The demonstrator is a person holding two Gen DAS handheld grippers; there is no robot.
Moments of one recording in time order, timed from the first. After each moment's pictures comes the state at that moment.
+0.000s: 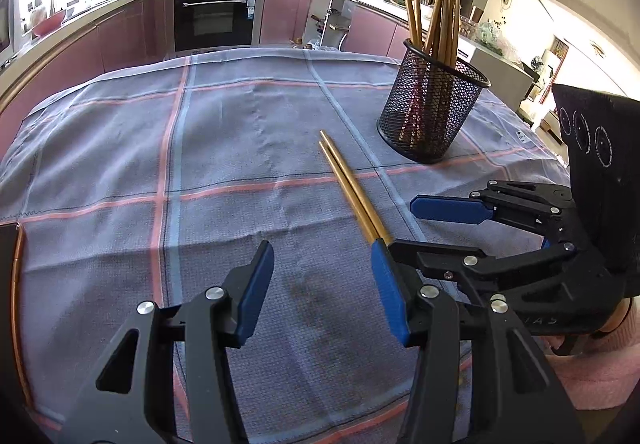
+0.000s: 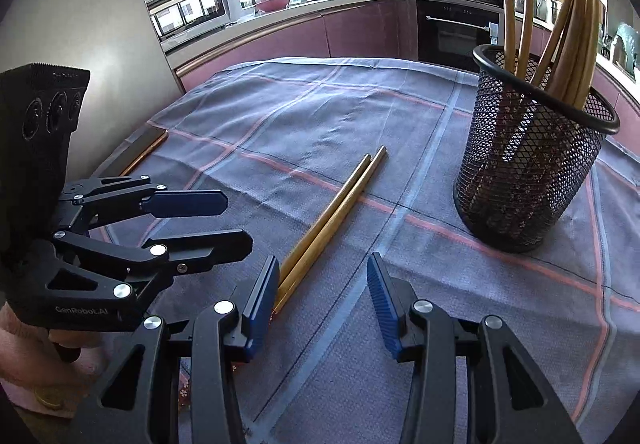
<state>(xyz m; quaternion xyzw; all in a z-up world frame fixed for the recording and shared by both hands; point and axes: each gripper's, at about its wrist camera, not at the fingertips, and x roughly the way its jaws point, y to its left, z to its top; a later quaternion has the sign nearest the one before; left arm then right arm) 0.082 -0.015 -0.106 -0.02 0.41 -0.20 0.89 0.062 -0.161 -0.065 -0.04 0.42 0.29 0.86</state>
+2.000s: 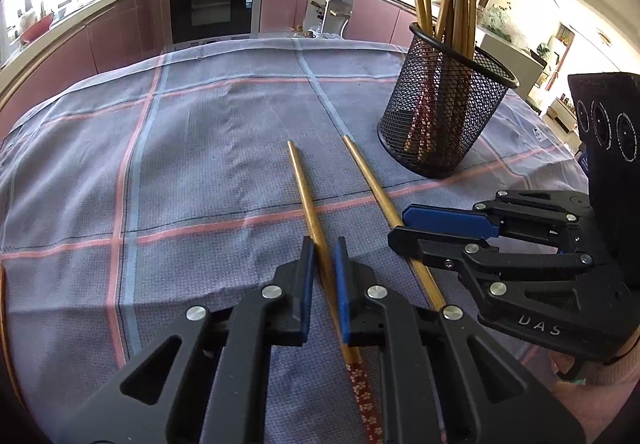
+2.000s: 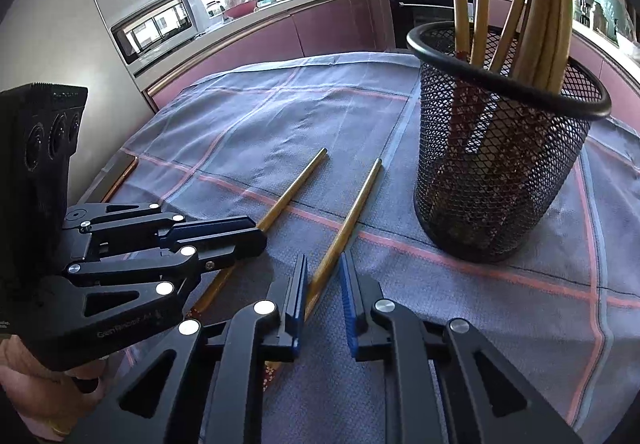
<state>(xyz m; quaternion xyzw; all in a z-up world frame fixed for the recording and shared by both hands) 0.128 -0.048 -0.120 0.00 0.43 -0.19 0.88 0.097 -0.178 -0.069 0.01 0.44 0.26 0.86</state>
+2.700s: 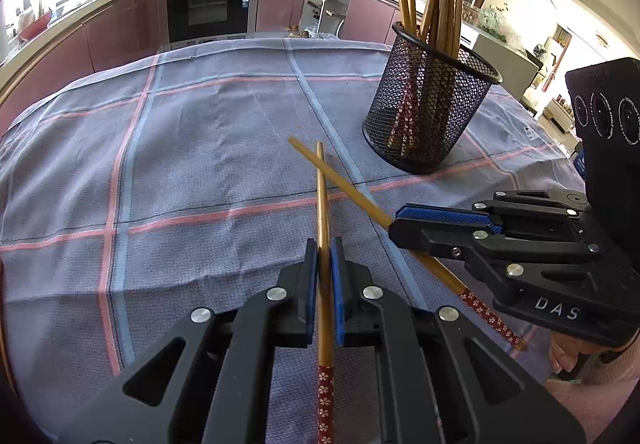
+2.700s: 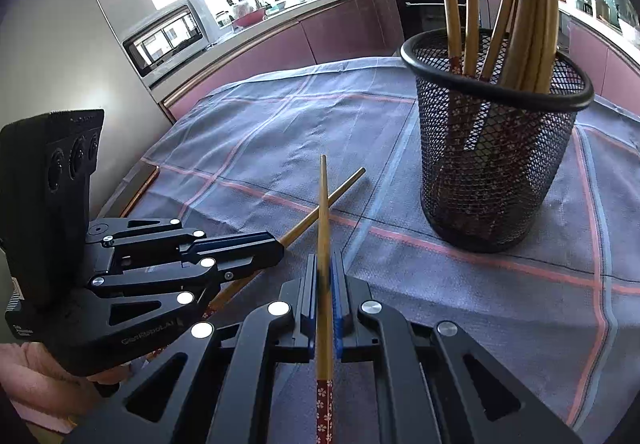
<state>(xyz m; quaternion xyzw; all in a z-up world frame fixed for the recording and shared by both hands) 0.118 -0.054 -0.117 0.00 0.43 -0.19 0.88 0.089 -0.184 -0.061 0.03 0.44 0.29 0.85</state>
